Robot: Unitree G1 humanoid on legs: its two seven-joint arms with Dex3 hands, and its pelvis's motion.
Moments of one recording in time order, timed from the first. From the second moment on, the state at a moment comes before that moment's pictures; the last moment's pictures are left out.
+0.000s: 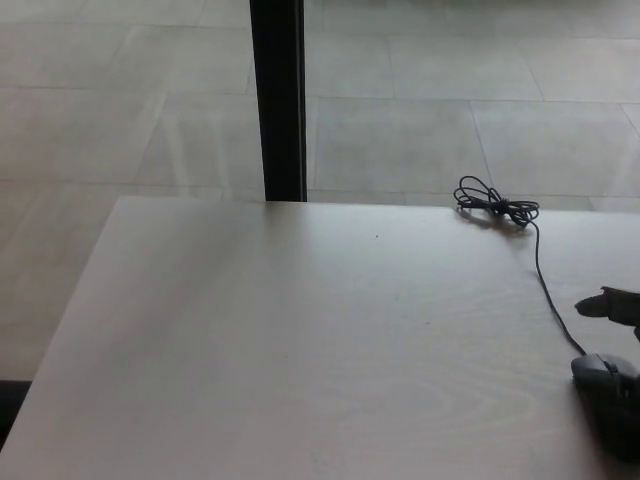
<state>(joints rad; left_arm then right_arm) 0.04 0.66 0.81 1.27 -0.41 -0.03 -0.07 -0.27 -0.75 0.34 0.34 -0.54 -0.06 -0.27</state>
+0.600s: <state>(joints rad) 0.04 0.68 0.80 1.26 -0.42 -0.03 -0.08 -0.32 -0.82 0.44 0.43 -0.75 -0.13 -0.29</state>
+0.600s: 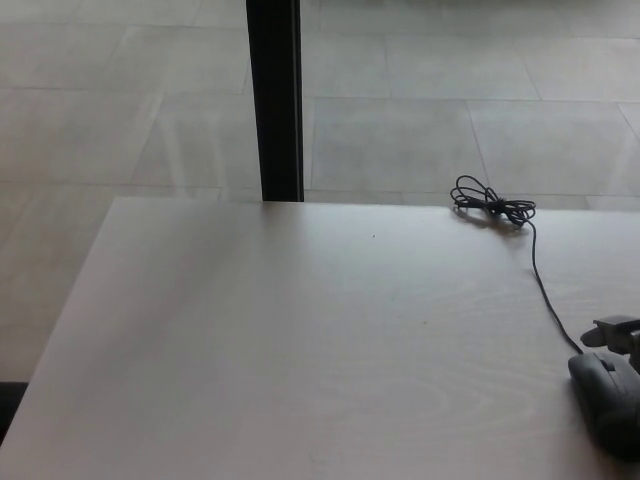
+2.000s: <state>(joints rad) 0.06 0.68 0.79 1.27 -0.46 -0.03 -0.10 -0.32 -0.77 0.42 0.51 -0.81 -0.18 -0.30</state>
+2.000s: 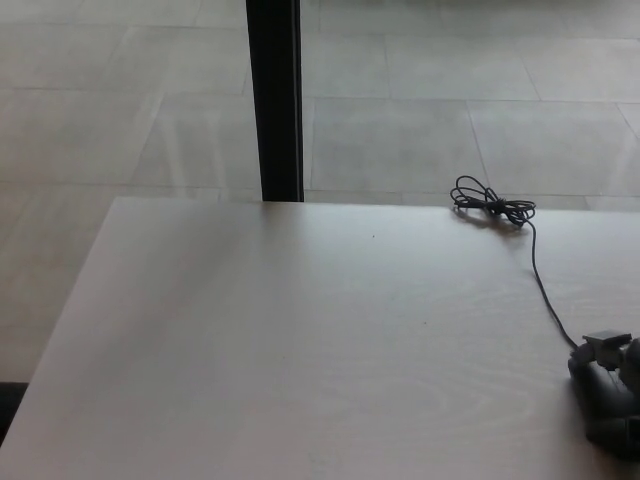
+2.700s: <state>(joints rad) 0.05 0.68 0.79 1.27 -0.46 -0.04 -0.09 -0.34 -0.79 0.42 0.59 -0.84 -0.20 -0.36</state>
